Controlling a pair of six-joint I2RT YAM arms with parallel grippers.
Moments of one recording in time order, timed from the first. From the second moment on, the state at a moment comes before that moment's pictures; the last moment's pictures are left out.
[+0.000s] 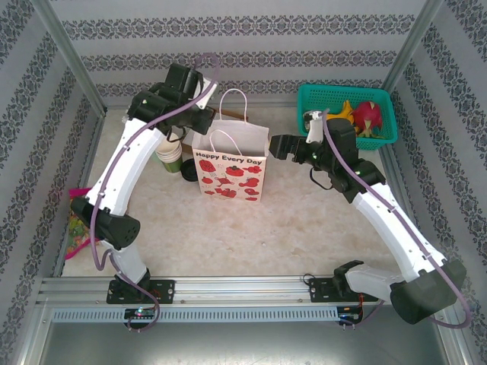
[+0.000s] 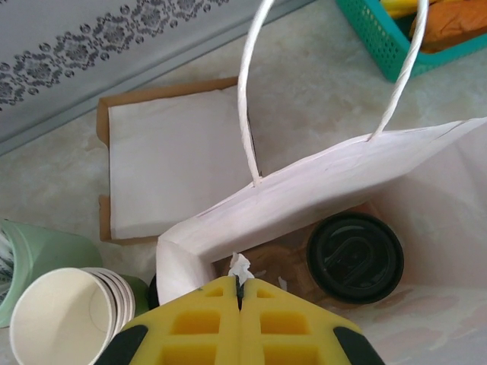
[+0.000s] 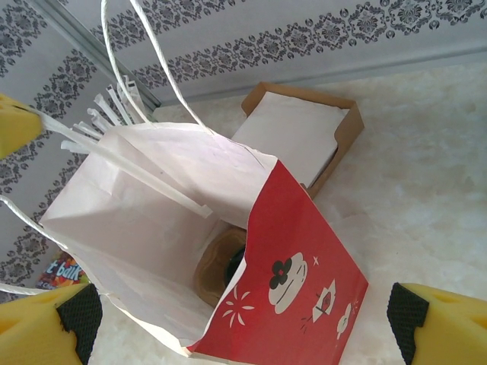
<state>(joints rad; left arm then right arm) -0.43 1.79 2.16 -1.20 -0.01 0.04 0.37 1.16 1.15 -0.43 -0.29 0.47</state>
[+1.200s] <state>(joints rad) -0.44 1.72 1.93 -1.07 0.16 -0.14 0.37 1.23 1.15 -0.42 -0.32 0.52</state>
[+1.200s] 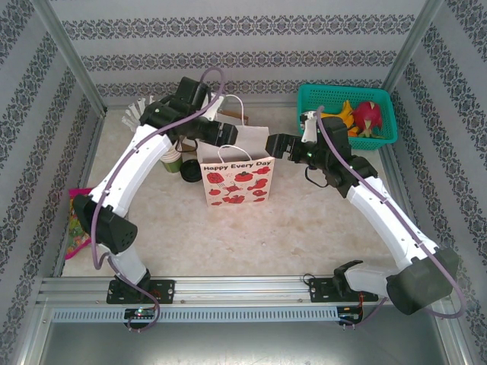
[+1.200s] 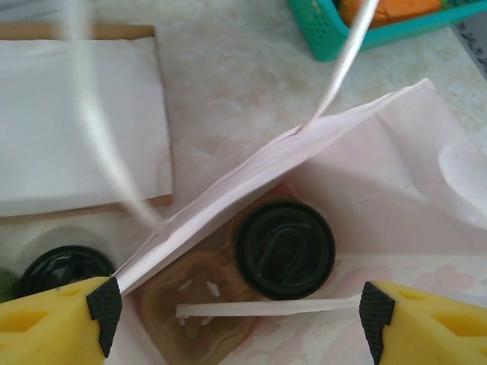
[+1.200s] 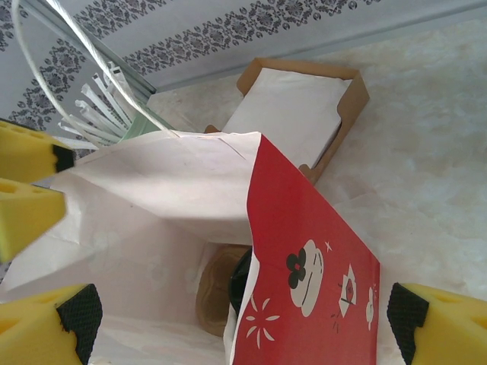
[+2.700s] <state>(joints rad) -0.31 1.42 1.63 -1.24 -0.11 -0.34 0.36 1.52 1.28 -0.46 -0.10 0.63</state>
